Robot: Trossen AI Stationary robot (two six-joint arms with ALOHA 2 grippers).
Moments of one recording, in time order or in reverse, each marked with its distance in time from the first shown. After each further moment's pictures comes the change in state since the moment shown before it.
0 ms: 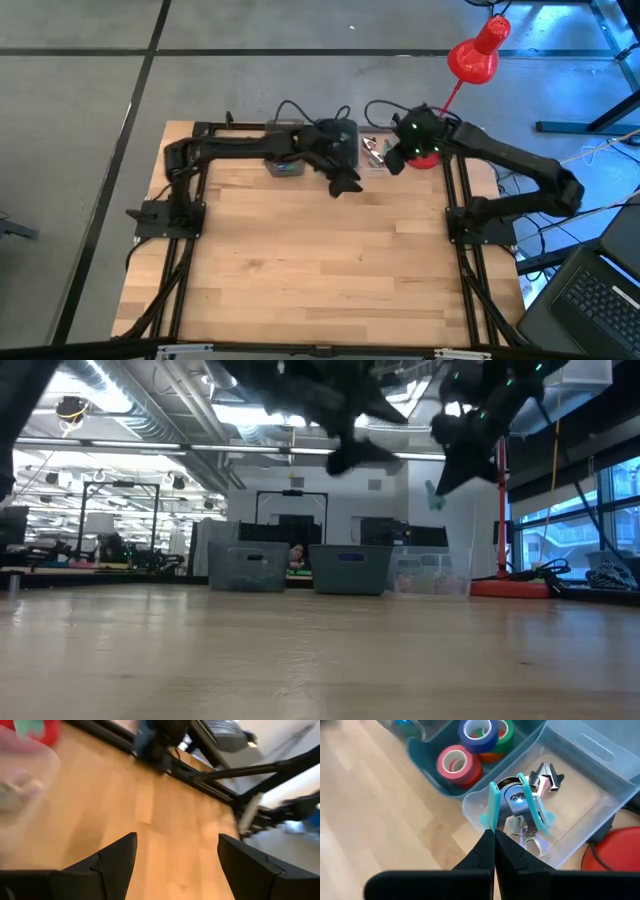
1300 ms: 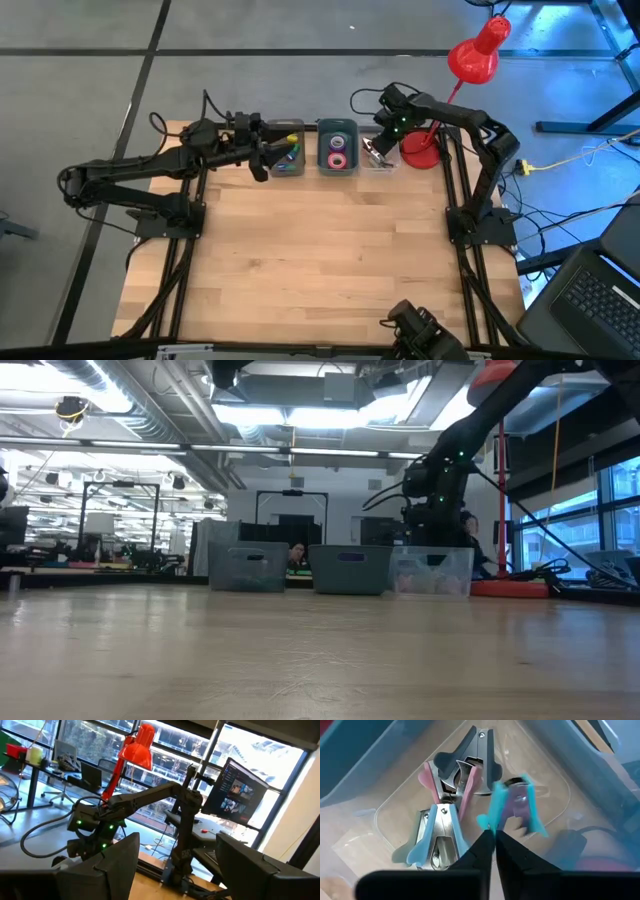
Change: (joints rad) left arm -0.021 -0.898 -0.653 0.448 -0.511 -0.024; right arm -0.310 0.658 0.281 -0.066 -0.086 -0.371
